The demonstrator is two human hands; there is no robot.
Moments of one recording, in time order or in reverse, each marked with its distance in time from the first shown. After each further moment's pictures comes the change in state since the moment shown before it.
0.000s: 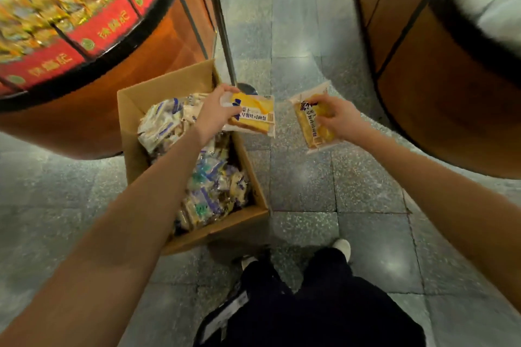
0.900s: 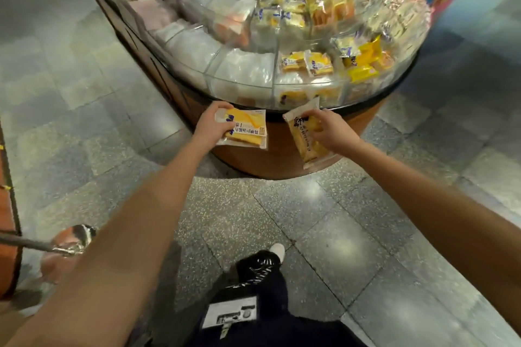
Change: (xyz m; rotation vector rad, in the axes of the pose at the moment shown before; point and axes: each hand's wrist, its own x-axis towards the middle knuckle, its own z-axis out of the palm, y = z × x) left_hand 0.152 0.370 0.603 0.116 -0.462 0.430; right_hand -0.156 0.397 -0.467 -0.079 0.540 0.405
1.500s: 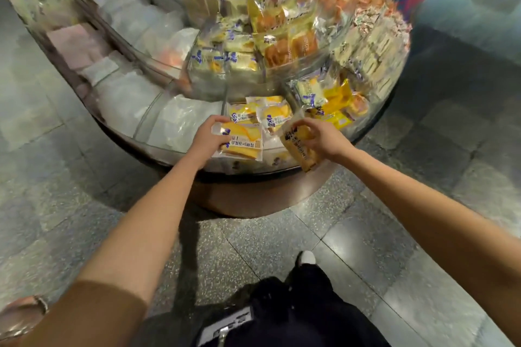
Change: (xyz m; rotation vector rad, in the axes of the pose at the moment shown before) left_hand 0.288 0.080 0.162 -0.061 -0.142 -0.082; right_hand 0.245 0.166 -0.124 0.056 -0.004 0.012
